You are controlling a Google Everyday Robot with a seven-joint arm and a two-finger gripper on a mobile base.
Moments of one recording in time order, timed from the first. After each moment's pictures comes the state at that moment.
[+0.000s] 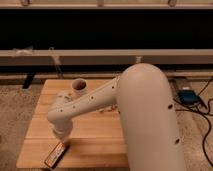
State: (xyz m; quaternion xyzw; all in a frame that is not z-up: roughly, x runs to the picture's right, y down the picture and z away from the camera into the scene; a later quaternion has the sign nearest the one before) arm -0.227 0.272 0.760 -0.04 -0.40 -0.87 0.30
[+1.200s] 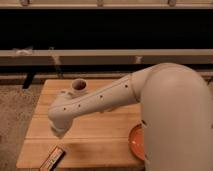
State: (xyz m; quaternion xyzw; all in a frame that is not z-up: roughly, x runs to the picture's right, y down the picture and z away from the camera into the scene) arm -0.216 0.205 0.708 0.04 -0.37 -0.87 0.32
